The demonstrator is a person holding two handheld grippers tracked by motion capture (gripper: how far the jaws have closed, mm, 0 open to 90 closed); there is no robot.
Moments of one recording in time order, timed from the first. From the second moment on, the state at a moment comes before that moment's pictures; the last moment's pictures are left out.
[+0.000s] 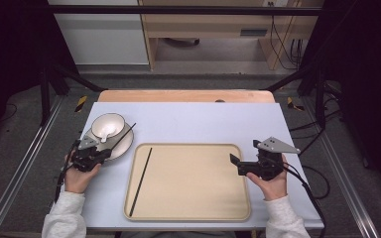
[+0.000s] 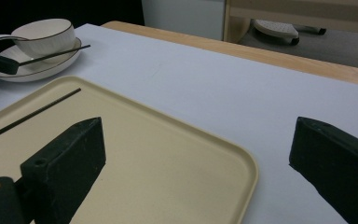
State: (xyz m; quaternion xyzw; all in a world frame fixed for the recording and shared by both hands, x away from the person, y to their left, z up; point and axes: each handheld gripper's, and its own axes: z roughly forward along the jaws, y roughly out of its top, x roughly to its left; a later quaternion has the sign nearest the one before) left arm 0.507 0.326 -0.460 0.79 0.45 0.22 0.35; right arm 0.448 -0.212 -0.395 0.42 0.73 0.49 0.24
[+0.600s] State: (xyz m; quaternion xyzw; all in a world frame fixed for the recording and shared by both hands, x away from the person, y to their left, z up) left arm 0.494 0.310 -0.445 0.78 0.45 0.22 0.38; right arm 0.447 -0.213 -0.394 0.42 0.73 0.49 0.24
